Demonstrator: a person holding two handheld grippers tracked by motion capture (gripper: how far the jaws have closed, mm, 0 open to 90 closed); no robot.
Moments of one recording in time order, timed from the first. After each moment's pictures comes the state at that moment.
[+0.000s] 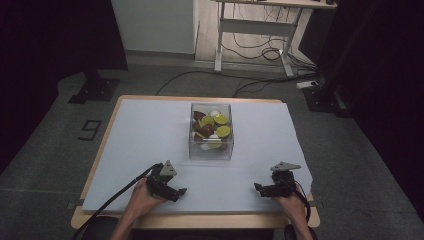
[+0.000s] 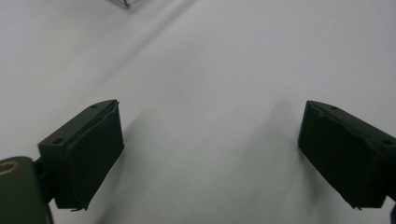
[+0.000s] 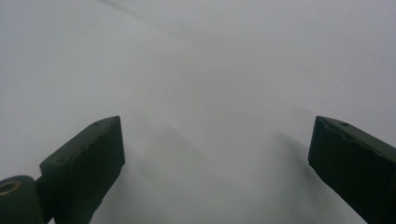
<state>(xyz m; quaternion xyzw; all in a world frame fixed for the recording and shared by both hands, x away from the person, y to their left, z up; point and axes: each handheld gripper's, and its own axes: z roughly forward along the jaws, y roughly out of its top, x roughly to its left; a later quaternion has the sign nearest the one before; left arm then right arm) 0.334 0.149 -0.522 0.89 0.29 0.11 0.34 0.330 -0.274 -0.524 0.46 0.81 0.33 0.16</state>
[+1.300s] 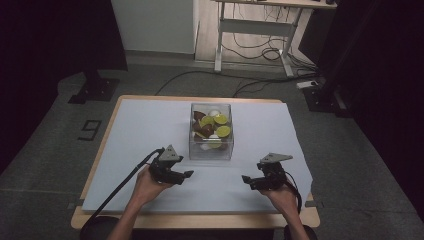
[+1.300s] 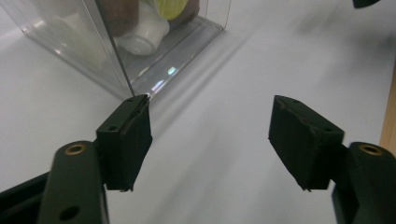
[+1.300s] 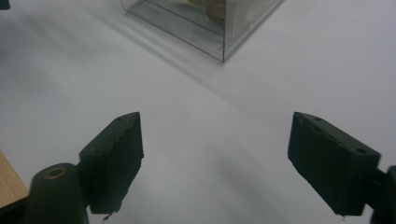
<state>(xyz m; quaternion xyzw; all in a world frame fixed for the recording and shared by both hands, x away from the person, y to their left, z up) 0.351 0.134 -0.466 0.86 0.28 0.11 0.40 0.336 -0.233 -0.479 0.40 0.82 0.39 0.13</state>
